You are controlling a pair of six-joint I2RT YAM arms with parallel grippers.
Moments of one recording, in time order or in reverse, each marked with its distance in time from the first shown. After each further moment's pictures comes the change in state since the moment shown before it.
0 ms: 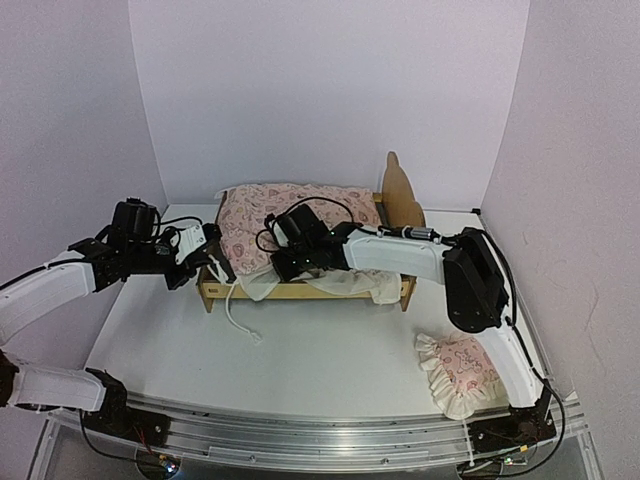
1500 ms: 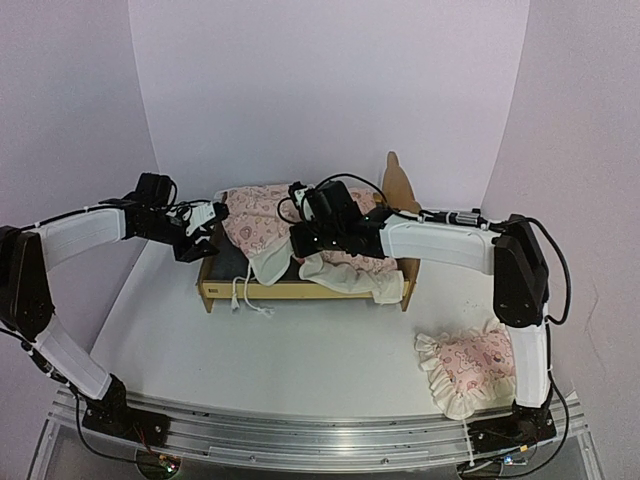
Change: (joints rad) left arm 0.154 0.422 0.330 -0.091 0.130 0.156; right arm -0.035 -0.275 -0.270 0.169 0.016 0.085
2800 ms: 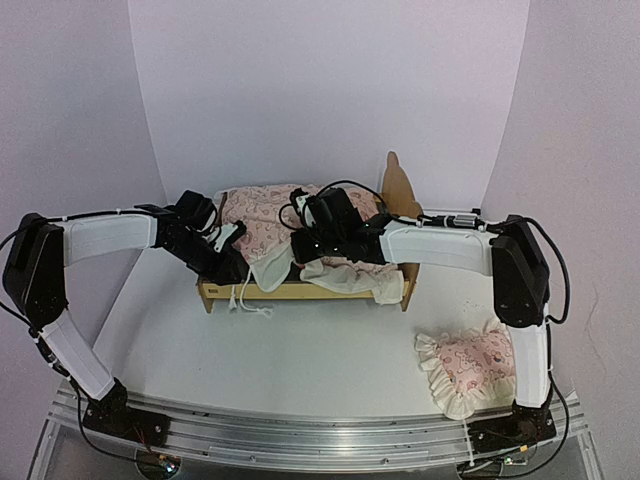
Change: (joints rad) left arm -0.223 0.106 0.031 -0.170 -0.167 -0.871; right arm 0.000 -0.005 -0.059 0.047 -0.018 0.021
